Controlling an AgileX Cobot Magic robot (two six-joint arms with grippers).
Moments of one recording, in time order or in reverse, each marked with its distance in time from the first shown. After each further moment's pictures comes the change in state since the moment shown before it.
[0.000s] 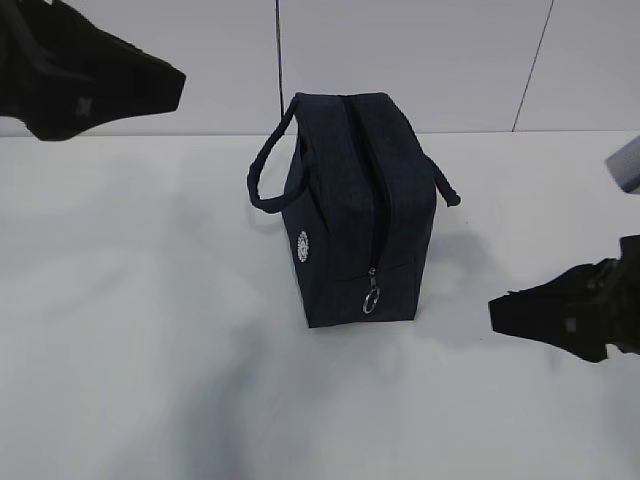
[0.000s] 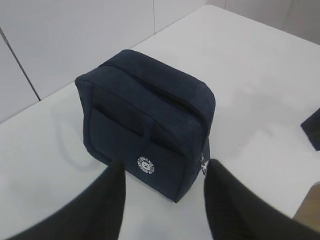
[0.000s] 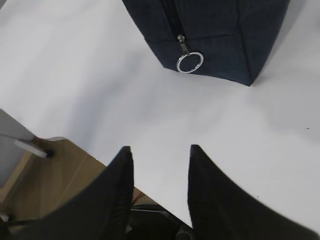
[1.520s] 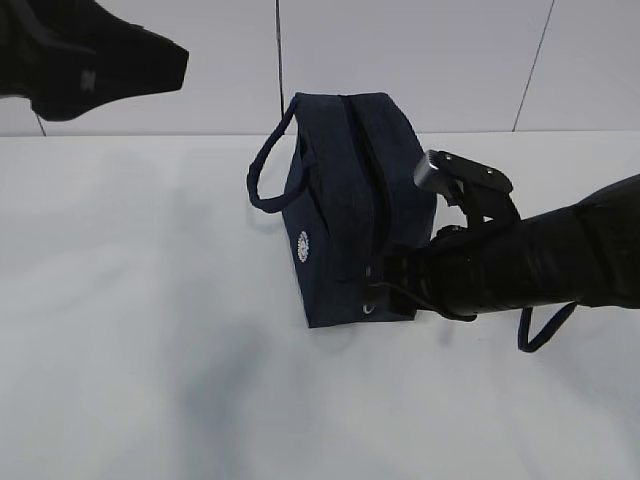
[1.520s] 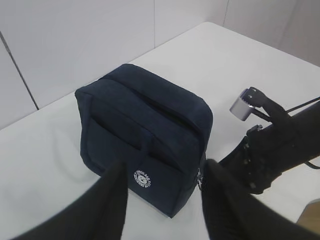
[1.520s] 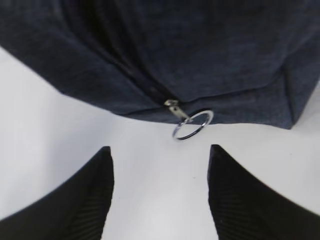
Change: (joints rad) left arm 0.000 -0.001 0.000 -0.036 -0.045 0.000; right arm 0.347 0.473 -0.235 0.366 -0.416 0.040
